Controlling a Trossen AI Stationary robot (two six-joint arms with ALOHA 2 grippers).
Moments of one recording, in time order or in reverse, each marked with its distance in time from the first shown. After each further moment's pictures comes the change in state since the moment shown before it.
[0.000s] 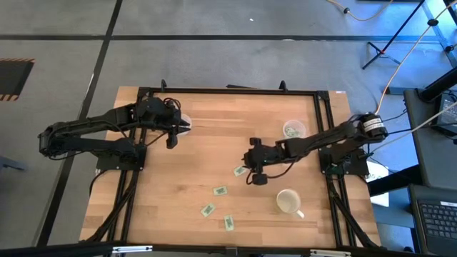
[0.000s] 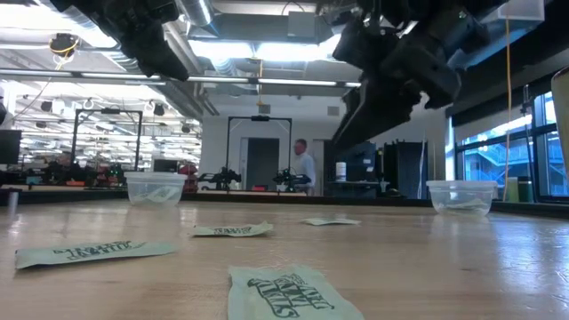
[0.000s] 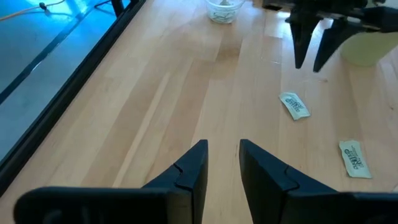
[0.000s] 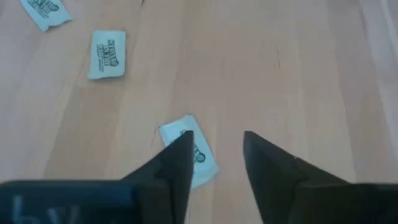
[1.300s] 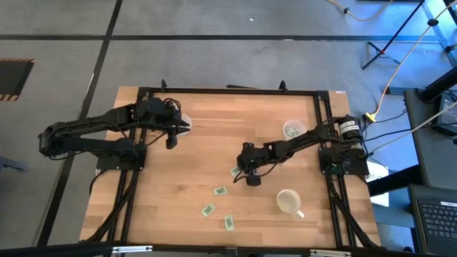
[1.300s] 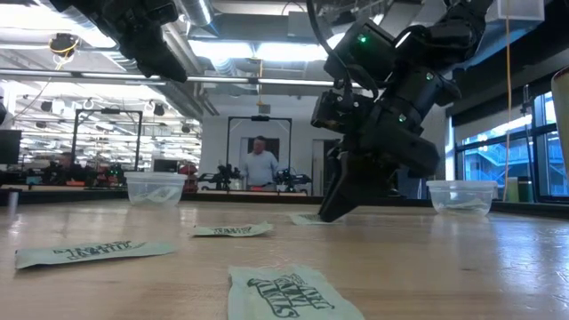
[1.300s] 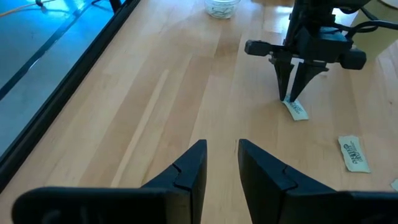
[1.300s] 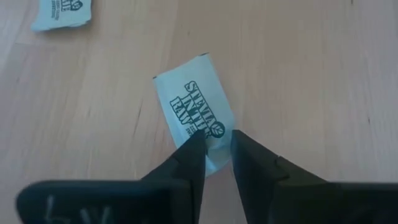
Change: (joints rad) left arm 0.000 0.000 0.000 -0.015 0.000 0.008; right arm -0.061 0.295 0.007 0.112 -0.137 -0.002
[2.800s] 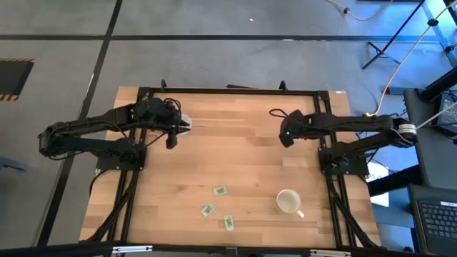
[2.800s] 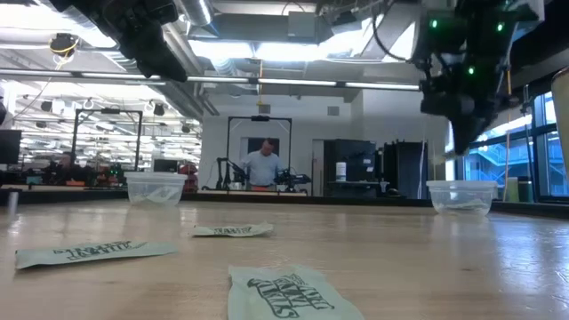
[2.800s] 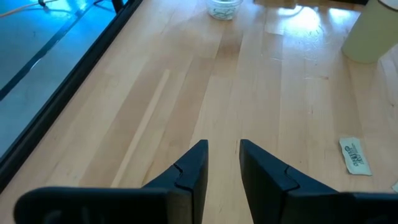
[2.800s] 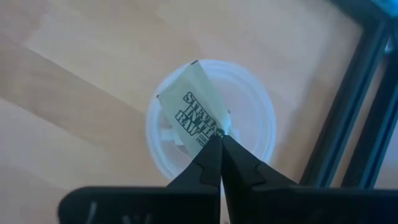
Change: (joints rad) left arm 0.000 0.000 0.000 0.003 0.000 -0.008; right arm -0.270 -0.700 -0.072 -1.060 0.473 0.841
